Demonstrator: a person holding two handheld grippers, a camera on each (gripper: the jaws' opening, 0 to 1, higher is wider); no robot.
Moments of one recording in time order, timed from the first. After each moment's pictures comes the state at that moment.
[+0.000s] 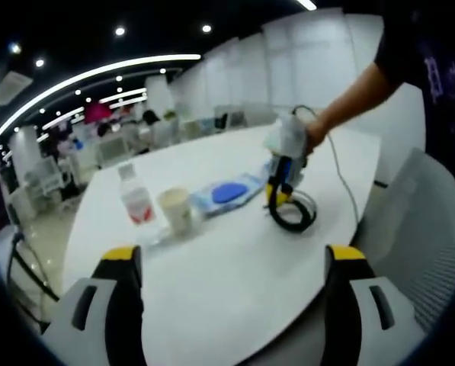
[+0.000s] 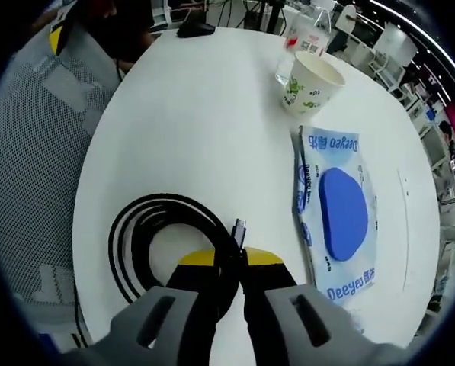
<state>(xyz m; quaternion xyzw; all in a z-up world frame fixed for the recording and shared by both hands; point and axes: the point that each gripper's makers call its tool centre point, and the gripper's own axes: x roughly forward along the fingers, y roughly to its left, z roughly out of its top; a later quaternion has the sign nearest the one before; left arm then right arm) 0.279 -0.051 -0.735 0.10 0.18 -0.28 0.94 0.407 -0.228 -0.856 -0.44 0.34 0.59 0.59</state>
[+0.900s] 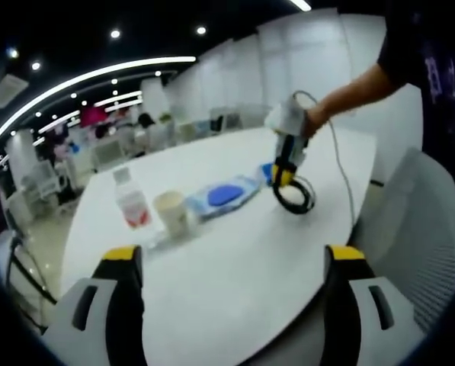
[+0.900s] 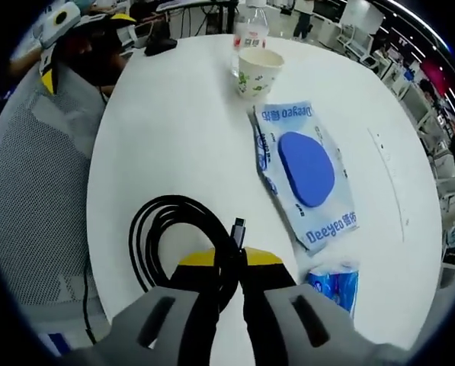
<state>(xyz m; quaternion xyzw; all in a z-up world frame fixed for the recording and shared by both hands) 0.277 -0.056 -0.732 0.10 0.17 -0.29 0.94 0.431 -0.287 -0.837 -0.40 0.40 0.53 0.63</state>
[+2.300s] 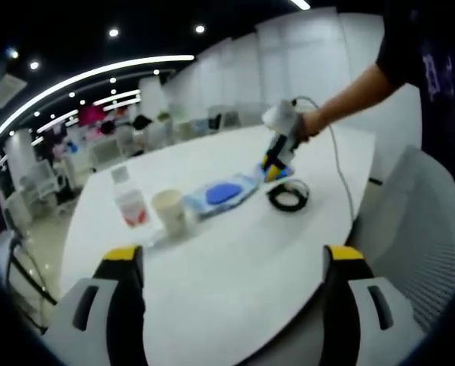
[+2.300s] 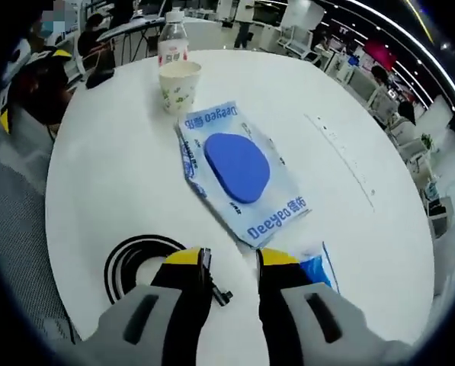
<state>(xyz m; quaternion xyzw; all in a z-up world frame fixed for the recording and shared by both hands) 0.278 -0.056 -0.735 0.10 0.18 -0.29 0.93 0.502 -0.302 -0.825 -0.34 0.36 0.39 0.78</state>
